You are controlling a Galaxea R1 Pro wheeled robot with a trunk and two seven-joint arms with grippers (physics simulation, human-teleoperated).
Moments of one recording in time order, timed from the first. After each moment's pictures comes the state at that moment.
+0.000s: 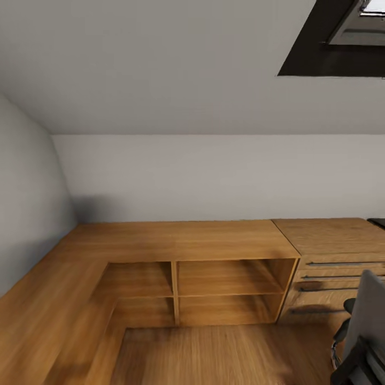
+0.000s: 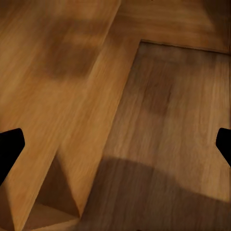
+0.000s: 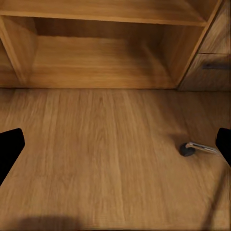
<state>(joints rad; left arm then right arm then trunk) -0.04 0.04 -0.79 -0.03 1.02 -0.87 0.14 -0.08 0.08 0.77 0.02 -0.54 -1.04 -0.32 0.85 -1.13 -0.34</state>
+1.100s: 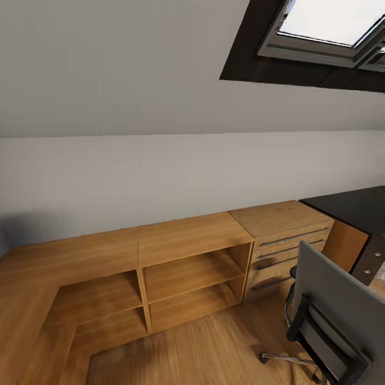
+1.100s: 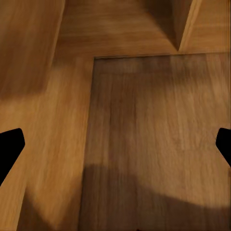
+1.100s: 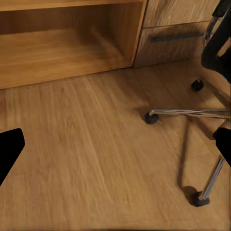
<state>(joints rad) -0.04 0.04 -0.80 -0.03 1.02 -0.87 0.15 -0.08 0.08 0.77 0.02 -0.54 -1.04 -0.32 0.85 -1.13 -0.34</state>
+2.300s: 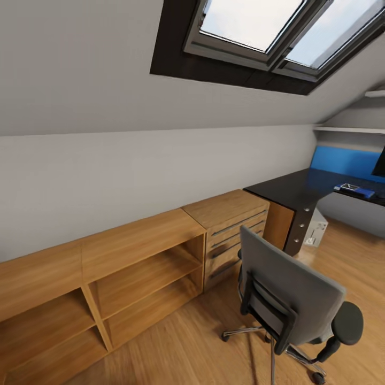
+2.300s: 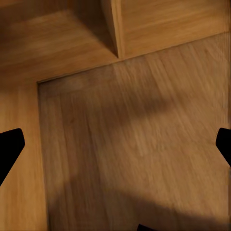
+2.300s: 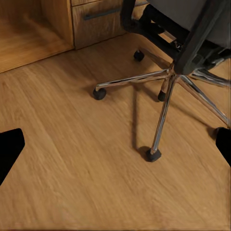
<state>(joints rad) -0.04 0.04 -0.79 -0.03 1.02 -0.87 0.15 -0.08 0.08 0.77 0.02 -0.54 -1.02 -0.32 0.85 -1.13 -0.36</state>
